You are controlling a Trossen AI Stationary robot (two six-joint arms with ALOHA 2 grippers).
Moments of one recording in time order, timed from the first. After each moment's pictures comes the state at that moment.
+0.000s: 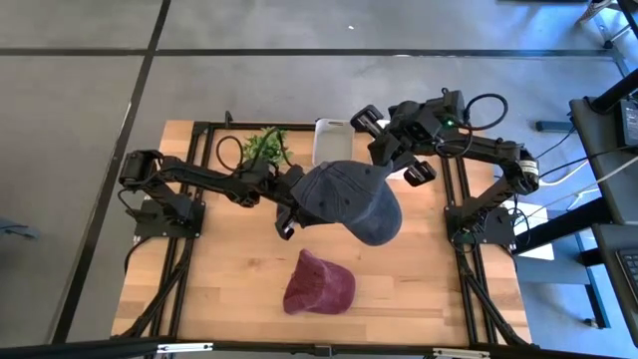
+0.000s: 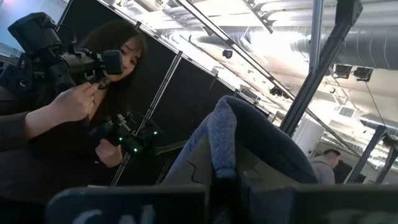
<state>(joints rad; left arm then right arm) -0.02 1.58 1.01 1.03 0.44 -0.40 -0.25 1.58 1.55 1.04 -1.24 0.44</state>
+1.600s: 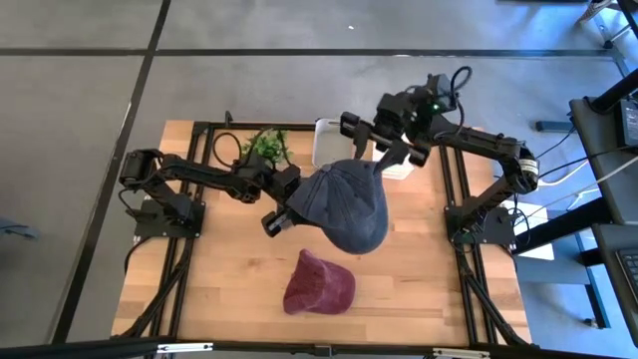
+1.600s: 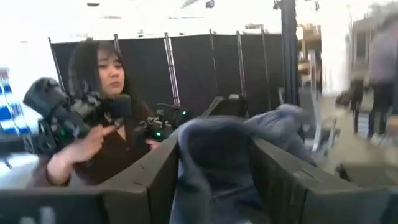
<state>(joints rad) 0.03 1.58 1.01 1.10 0.73 -0.50 -0.36 1.58 1.55 0.77 -1.35 0.85</state>
